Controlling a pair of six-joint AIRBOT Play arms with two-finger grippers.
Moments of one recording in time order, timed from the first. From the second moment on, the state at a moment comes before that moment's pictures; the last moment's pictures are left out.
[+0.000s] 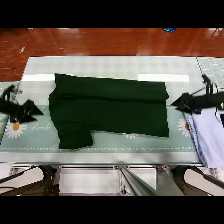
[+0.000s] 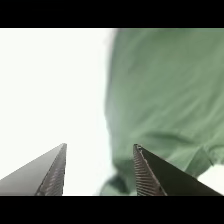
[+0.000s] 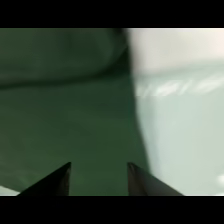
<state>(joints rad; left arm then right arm) 0.56 -1.30 0.87 1.11 -1.36 -1.36 -0.40 -1.20 0.80 -0.88 1.19 1.27</state>
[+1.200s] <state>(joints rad) 0.37 -1.29 0.52 0.80 -1.09 -1.19 -0.64 -1.03 0.43 -1.00 1.32 1.34</state>
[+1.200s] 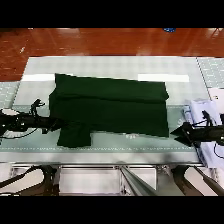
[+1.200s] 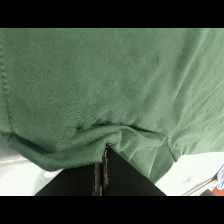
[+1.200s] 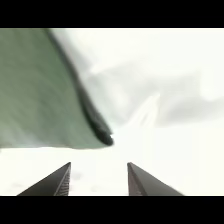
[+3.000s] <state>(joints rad) 0.22 -1.95 1.69 0.72 -1.18 -1.40 -0.30 -1.74 1.37 -0.70 1.07 1.34</state>
